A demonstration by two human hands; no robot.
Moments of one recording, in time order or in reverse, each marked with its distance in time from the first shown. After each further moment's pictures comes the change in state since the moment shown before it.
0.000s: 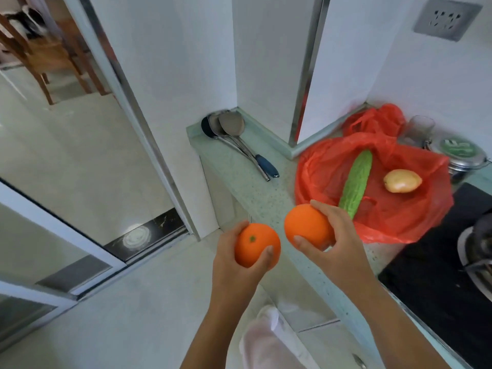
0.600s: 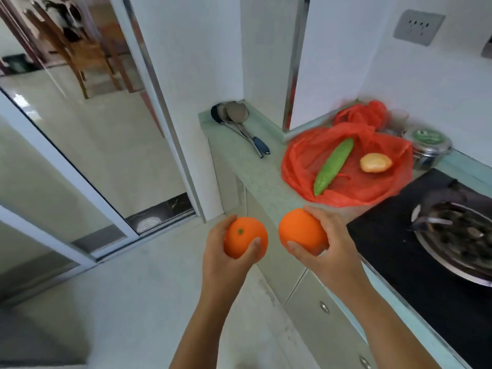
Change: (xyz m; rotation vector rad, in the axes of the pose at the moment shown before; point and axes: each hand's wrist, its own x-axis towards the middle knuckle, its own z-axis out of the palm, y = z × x) left_hand -0.148 0.032 0.014 -0.010 0.151 -0.002; right_hand -0.130 -0.021 -0.075 0.043 -0.081 -0.053
